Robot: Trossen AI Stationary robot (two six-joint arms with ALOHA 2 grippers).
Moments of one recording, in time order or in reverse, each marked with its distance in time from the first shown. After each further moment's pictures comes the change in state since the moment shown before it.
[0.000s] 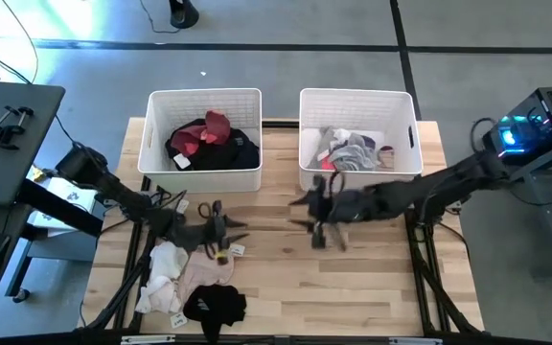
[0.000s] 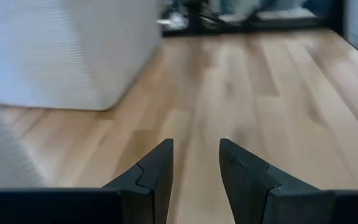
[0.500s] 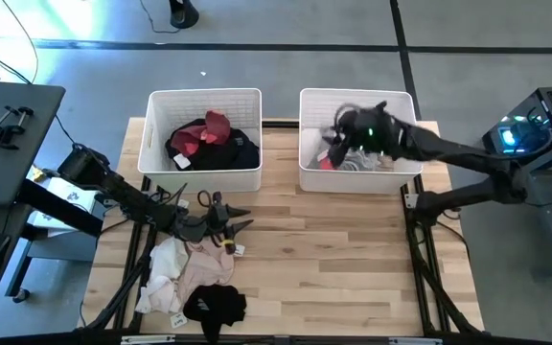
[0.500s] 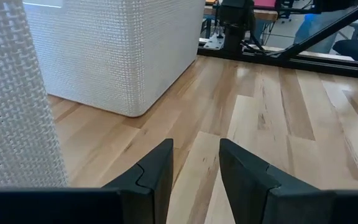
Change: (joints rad) left arm 0.090 0.029 -0.009 0.115 -0.042 -0.096; right arm -0.621 -0.214 -0.001 -0.356 -0.091 0.157
